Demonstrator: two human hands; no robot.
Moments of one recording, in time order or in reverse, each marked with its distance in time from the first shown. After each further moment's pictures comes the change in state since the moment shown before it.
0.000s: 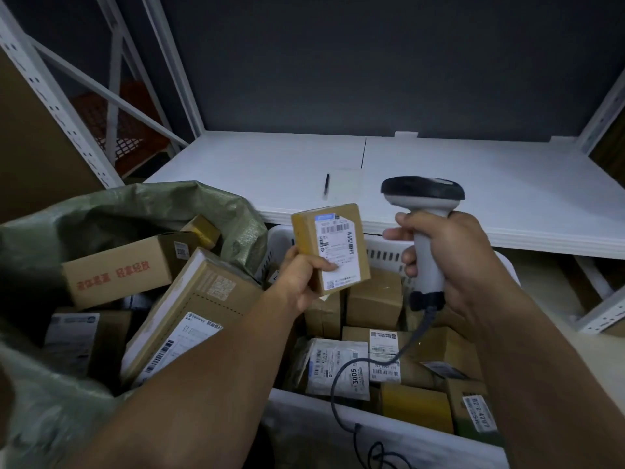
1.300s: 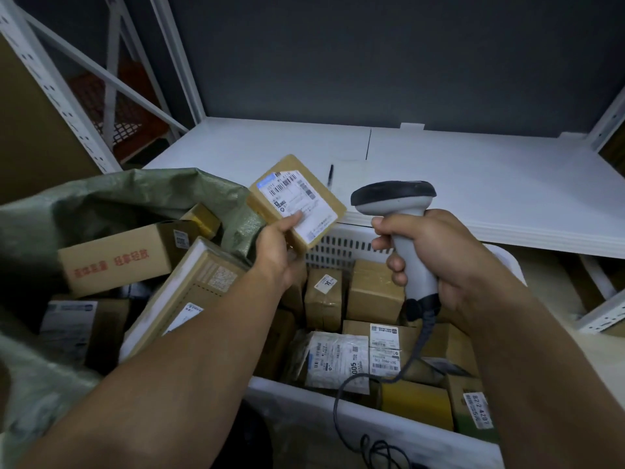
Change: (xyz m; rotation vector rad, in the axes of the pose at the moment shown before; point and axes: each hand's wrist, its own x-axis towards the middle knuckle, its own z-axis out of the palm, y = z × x) left_hand -0.007 0.034 -0.006 -0.194 0.154 0.158; right_hand -0.005 -0.001 0.020 -0.093 -0.163 0.111
